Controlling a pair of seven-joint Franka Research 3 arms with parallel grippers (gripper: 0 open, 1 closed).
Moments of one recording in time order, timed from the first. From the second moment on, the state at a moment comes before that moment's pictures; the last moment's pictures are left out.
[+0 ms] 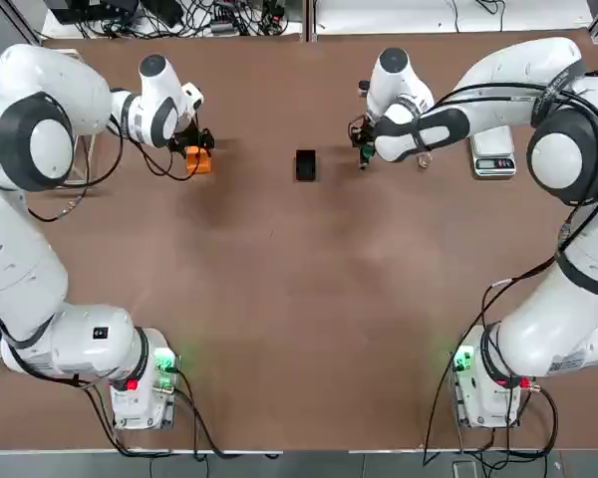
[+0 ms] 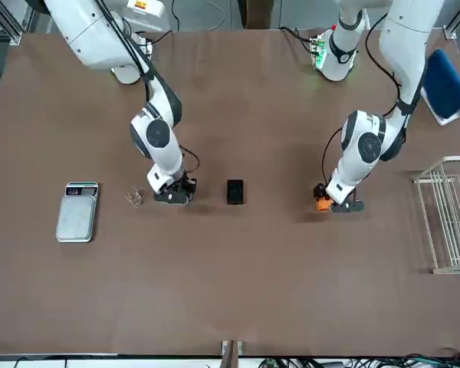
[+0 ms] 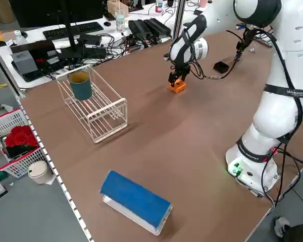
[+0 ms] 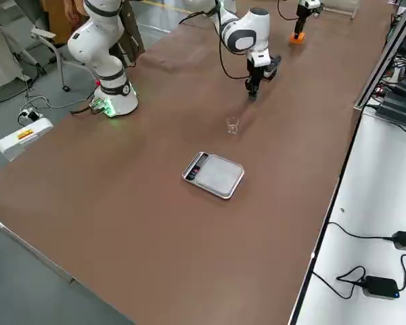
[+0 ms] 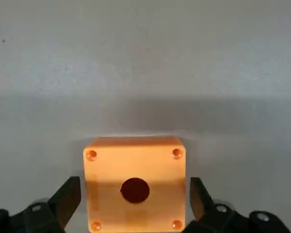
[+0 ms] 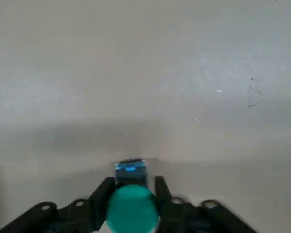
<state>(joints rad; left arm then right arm) 0.00 0.40 -0.21 -2.24 0.14 2.68 -0.36 0.14 0.52 0.42 -1.99 -0.39 2.51 0.90</state>
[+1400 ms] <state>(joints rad) 0.01 0.39 -0.21 -2.15 0.18 2.55 -0.36 0.23 0.62 0.60 -1.54 -0.38 2.17 0.95</state>
